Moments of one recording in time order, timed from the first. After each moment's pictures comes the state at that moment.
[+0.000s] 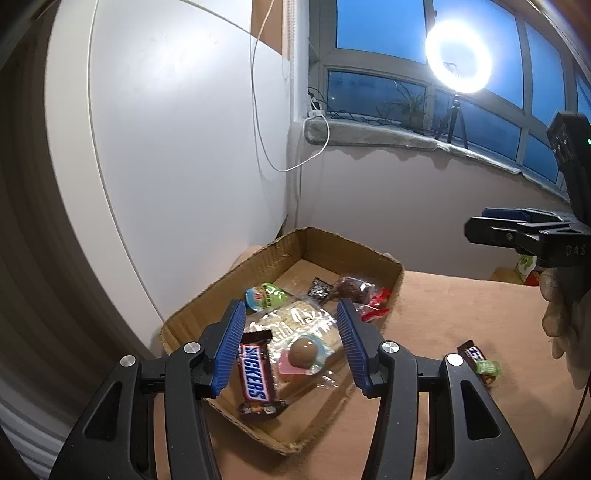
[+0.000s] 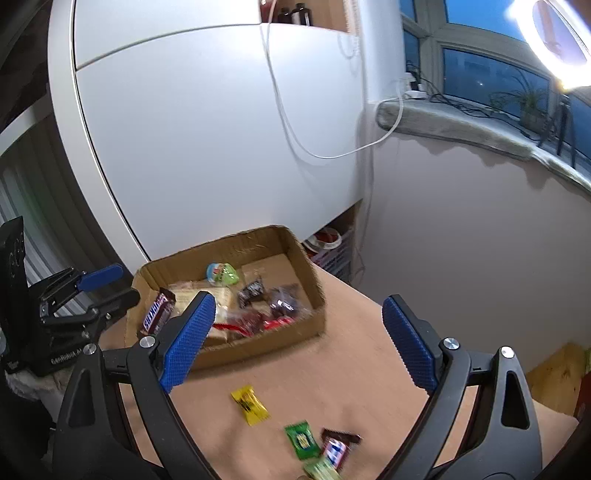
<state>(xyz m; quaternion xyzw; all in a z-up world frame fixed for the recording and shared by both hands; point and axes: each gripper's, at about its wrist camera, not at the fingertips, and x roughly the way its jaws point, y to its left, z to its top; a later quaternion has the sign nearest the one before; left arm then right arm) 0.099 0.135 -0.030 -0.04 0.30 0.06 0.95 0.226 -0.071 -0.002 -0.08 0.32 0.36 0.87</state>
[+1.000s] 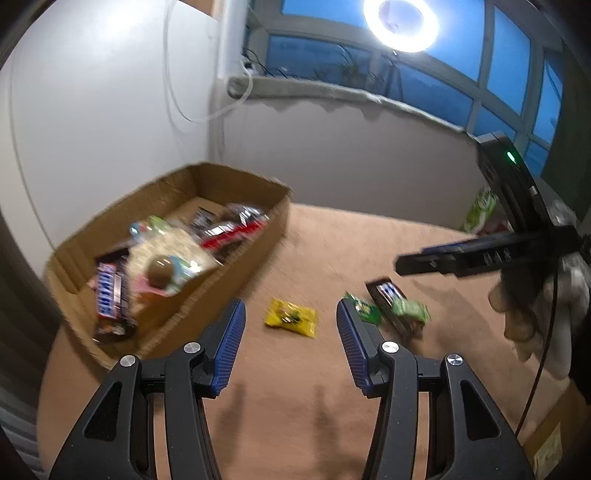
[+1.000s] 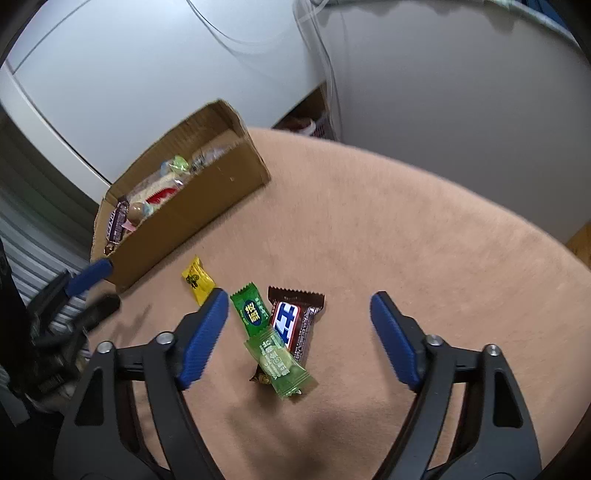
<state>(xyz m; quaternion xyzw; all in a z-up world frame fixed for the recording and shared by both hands) 0.087 0.042 -0.077 -0.05 0.36 -0.05 0.93 0.234 -0.148 -0.111 -0.02 0.51 0.32 0.79</state>
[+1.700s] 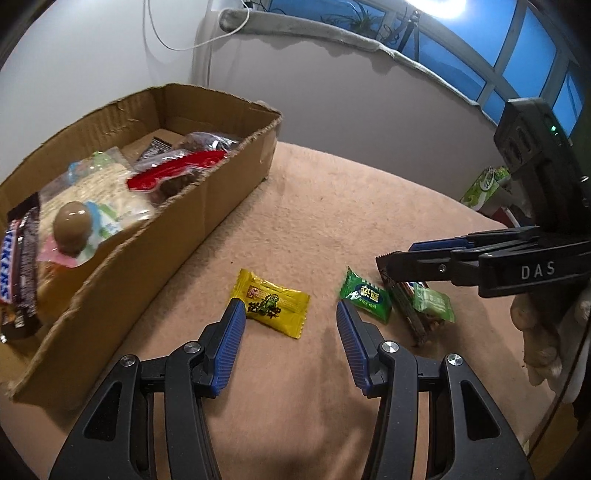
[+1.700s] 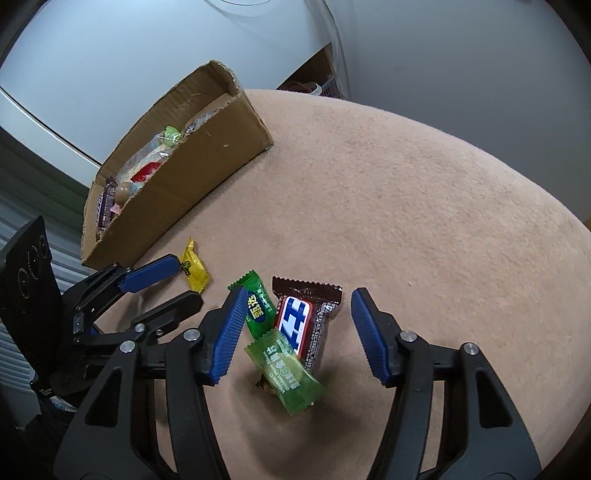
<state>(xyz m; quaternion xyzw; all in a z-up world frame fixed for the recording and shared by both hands) 0.143 0.027 -0.127 -0.10 0.45 -0.08 0.88 0.248 -0.125 -0.137 -0.03 0.57 0.33 0.76</state>
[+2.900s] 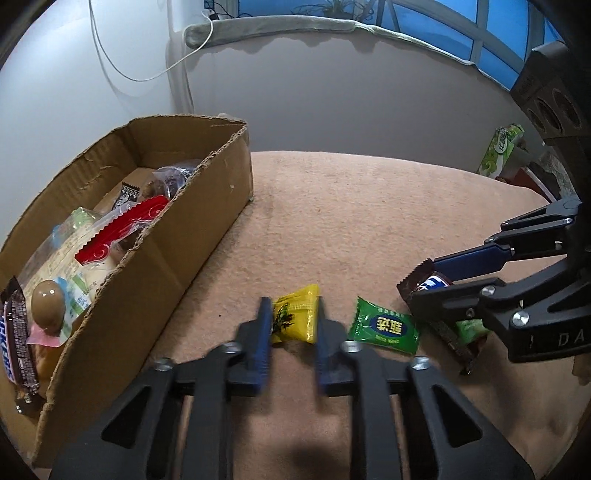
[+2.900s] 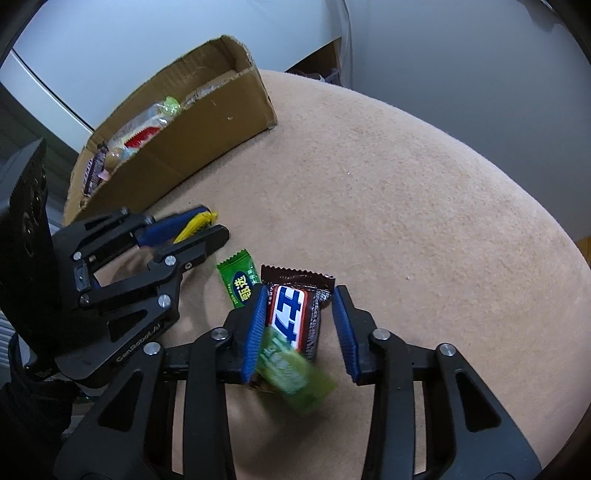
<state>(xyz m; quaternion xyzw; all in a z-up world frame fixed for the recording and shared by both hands) 0.167 -0.003 -0.130 0.01 0.44 -0.06 0.89 0.235 -0.114 -0.139 -0.08 0.56 0.33 0.76</state>
